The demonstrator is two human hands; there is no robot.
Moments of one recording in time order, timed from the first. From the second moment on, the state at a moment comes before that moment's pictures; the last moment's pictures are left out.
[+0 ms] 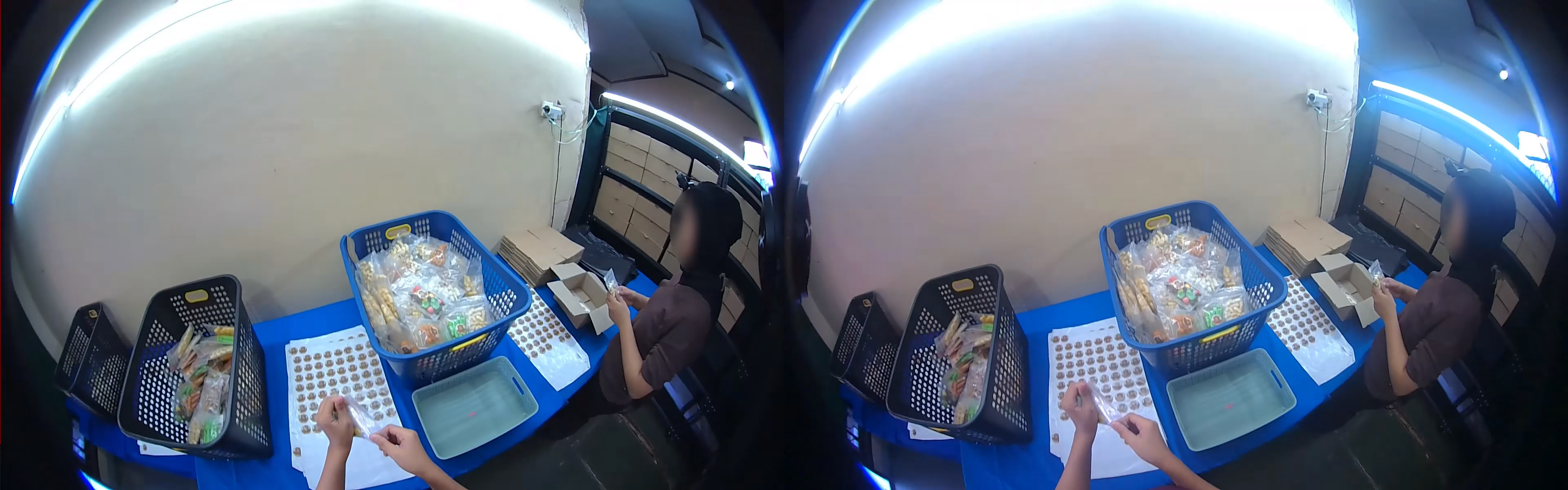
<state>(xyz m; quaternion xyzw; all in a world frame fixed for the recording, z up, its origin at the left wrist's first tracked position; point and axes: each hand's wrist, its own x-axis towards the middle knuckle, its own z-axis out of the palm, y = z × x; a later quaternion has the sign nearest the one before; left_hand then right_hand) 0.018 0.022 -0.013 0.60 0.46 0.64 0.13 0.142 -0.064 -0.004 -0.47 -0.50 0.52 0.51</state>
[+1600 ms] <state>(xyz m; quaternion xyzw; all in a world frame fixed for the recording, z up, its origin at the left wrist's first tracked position) -0.060 -0.021 0.019 0.57 0.54 0.60 0.16 0.087 -0.076 -0.005 -0.39 -0.56 0.51 0.52</state>
